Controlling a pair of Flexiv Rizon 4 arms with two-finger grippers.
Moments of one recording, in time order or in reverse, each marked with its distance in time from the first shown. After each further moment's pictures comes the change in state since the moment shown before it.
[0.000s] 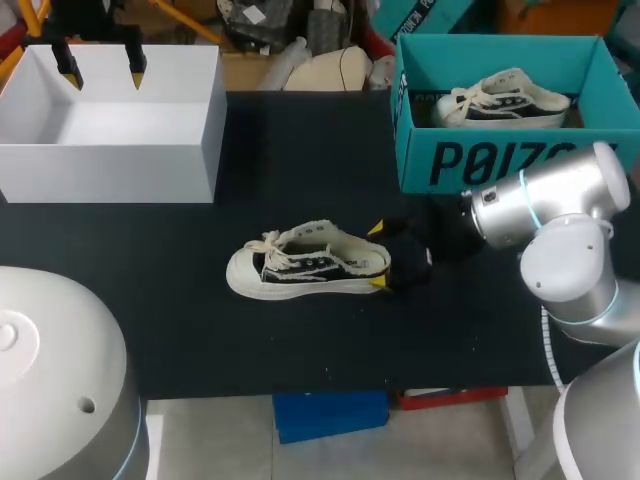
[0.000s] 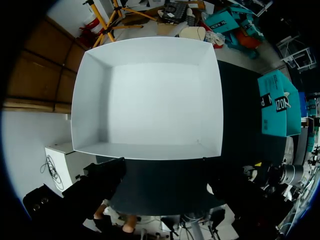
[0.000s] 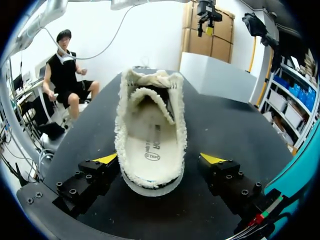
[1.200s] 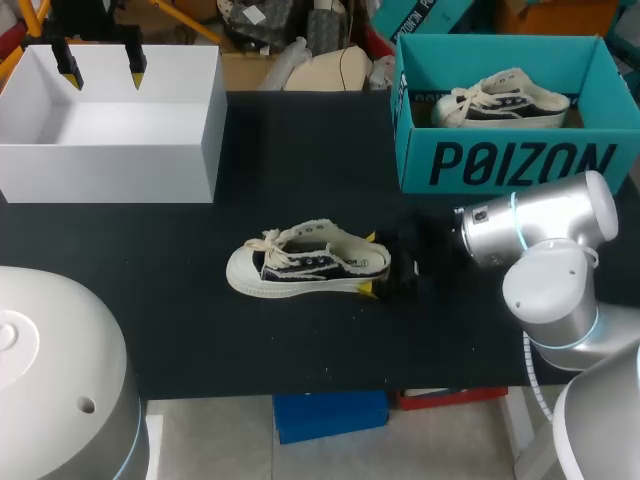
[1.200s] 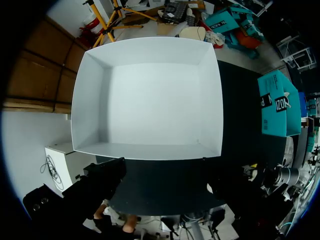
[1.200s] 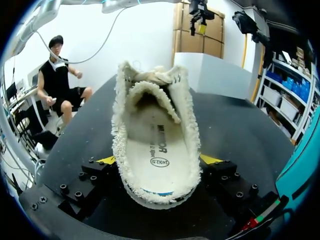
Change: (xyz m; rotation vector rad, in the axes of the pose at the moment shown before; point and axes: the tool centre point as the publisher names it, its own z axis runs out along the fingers) left arm 0.000 0.000 0.000 0.000 0.000 0.000; right arm 0.006 -0.003 0.023 -0.038 -0.057 0.059
